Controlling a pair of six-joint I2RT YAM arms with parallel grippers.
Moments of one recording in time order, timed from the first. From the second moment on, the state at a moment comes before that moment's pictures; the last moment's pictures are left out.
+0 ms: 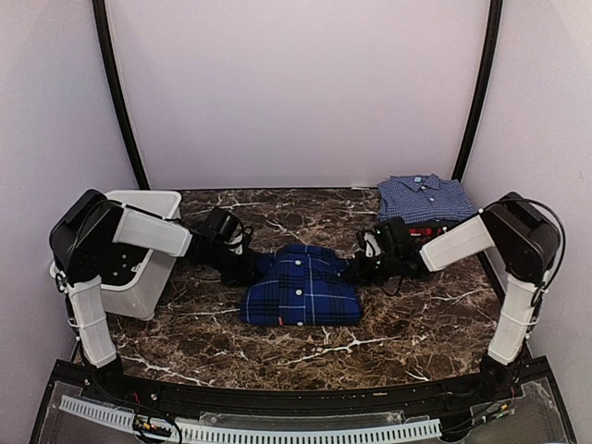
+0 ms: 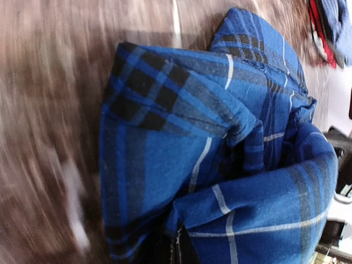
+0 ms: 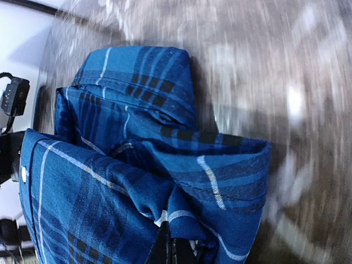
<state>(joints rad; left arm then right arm) -0.55 1.95 1.12 -0.15 0.41 -0.72 0.57 1.89 0.90 0.21 -0.37 0.67</state>
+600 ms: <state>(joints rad) -0.67 1.52 0.86 -0.10 0.31 -0.81 0.64 1.35 0.60 0.13 -0.21 0.68</state>
